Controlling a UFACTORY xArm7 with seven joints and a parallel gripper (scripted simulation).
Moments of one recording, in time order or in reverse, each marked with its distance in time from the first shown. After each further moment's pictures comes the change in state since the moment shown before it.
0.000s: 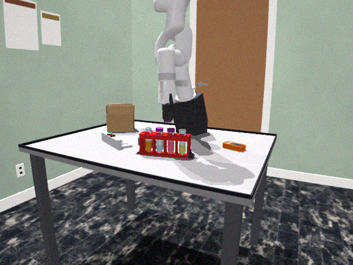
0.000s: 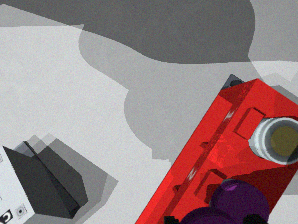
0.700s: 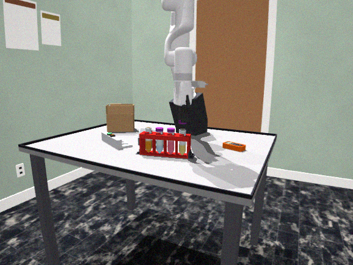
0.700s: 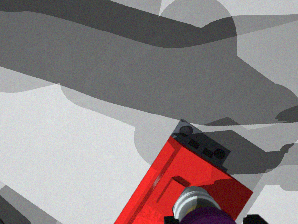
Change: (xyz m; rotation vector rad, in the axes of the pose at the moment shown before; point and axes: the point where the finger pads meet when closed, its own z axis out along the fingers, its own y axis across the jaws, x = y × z) arm 0.049 0.057 0.003 0.027 -0.017 0.005
